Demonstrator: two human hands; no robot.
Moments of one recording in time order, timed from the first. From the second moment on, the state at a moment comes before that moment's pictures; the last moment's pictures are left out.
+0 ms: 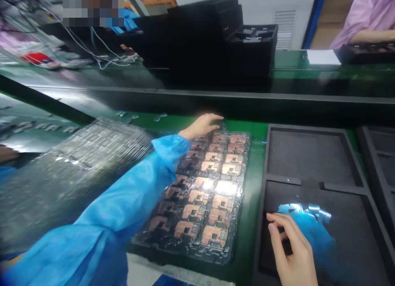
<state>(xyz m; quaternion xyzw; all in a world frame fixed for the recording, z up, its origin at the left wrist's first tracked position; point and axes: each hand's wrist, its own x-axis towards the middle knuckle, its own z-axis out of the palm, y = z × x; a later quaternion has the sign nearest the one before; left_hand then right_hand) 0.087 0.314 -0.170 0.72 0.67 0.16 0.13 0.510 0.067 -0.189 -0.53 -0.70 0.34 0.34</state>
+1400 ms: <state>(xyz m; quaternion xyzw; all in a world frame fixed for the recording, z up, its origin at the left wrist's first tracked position) 0.284 0.011 -0.120 0.33 0.58 0.60 0.44 0.421 0.048 -0.124 -0.45 -0.58 0.46 0.50</state>
